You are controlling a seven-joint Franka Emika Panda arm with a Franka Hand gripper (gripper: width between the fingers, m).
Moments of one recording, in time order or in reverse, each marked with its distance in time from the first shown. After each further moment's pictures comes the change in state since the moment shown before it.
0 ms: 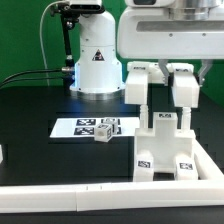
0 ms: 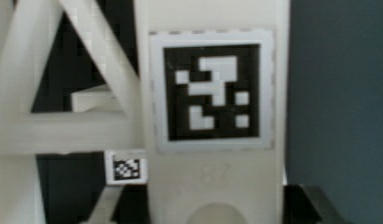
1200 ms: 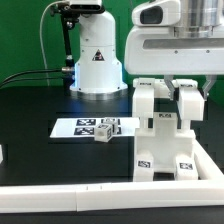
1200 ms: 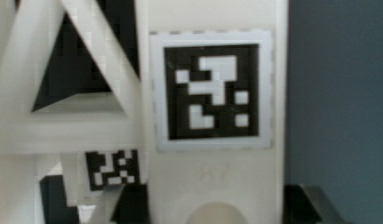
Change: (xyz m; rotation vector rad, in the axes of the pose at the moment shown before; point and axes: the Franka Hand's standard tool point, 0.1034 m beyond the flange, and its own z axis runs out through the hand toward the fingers) arm -0.003 -0.004 0.027 0.015 0.046 0.002
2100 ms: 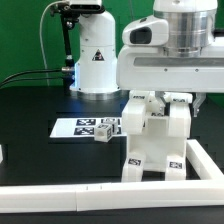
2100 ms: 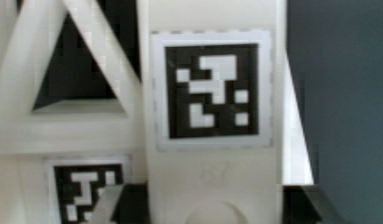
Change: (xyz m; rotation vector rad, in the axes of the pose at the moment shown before) arm 0.006 0.013 0.025 0.000 -0.017 0.053
